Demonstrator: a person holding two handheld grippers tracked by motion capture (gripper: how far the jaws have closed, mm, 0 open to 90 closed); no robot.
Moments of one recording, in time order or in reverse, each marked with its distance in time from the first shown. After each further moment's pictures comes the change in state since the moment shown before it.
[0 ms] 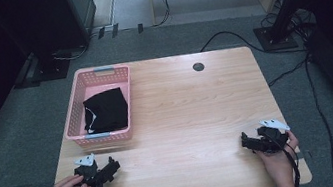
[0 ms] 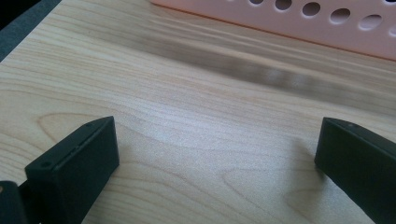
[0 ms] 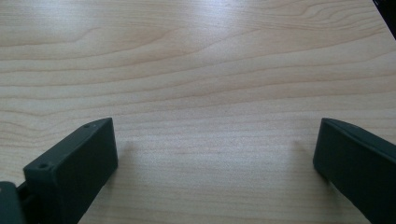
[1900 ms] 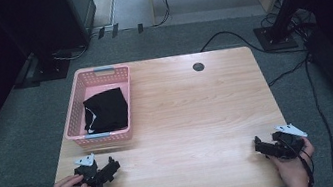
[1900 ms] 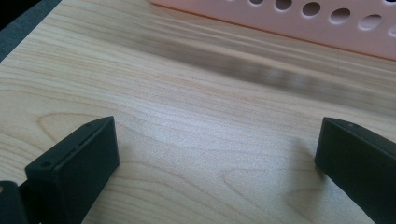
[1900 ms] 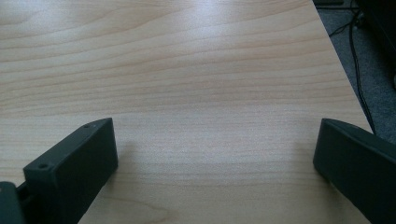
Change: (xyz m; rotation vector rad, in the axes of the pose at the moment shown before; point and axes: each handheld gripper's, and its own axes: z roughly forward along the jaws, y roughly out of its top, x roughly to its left) left arm 0.000 0.000 0.000 0.001 0.001 0.000; right arm -0.033 -0.016 -0.017 0.001 -0.040 0.038
